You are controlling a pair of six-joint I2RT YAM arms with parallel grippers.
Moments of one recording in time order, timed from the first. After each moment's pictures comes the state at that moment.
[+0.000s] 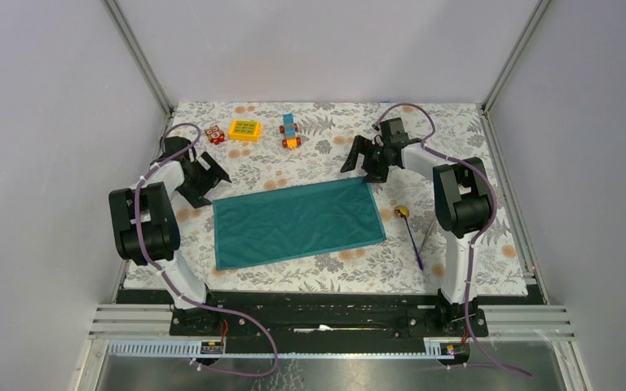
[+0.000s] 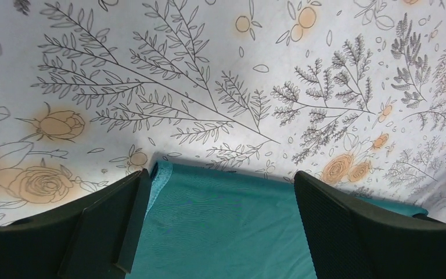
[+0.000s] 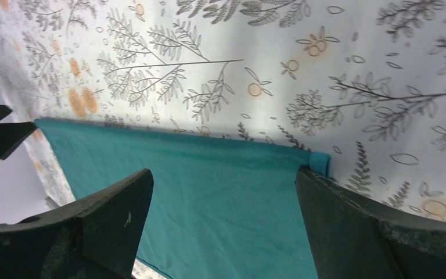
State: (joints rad) left arm 0.22 1.78 1.13 -0.47 0.24 -0.62; right arm 0.27 2.10 1.44 -0.30 -0.46 0.56
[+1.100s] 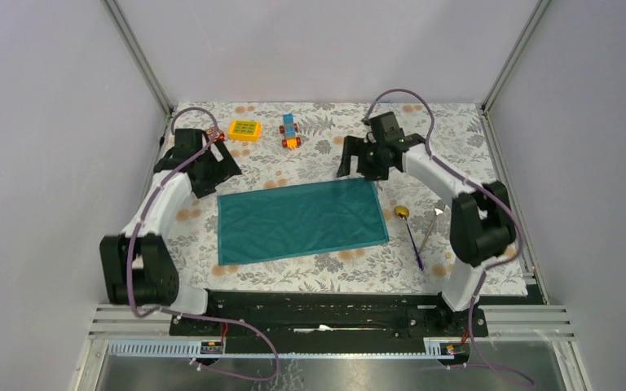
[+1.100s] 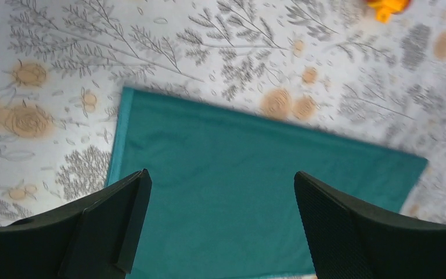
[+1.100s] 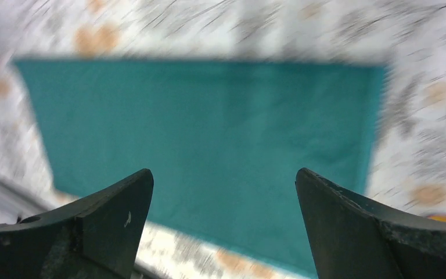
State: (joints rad) left arm 0.03 1.51 1.14 -0.59 0.07 -0.55; right arm 0.37 1.89 1.45 -0.55 -0.23 0.46
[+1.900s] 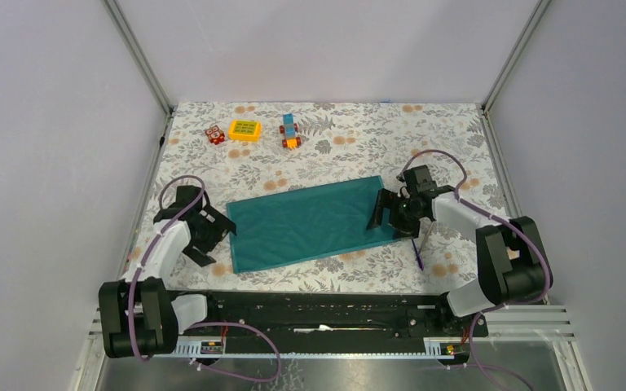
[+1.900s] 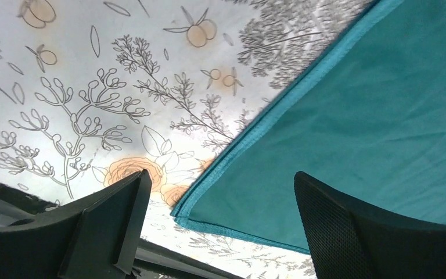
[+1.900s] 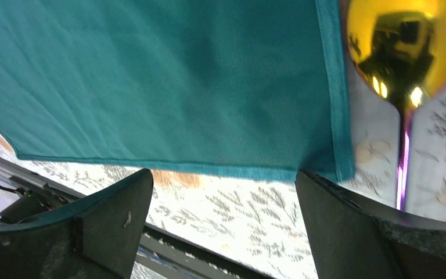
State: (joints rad) left arm 0.08 1.16 0.62 -0.75 0.03 -0.88; right arm 0.27 1.51 0.77 -0.44 -0.38 0.52
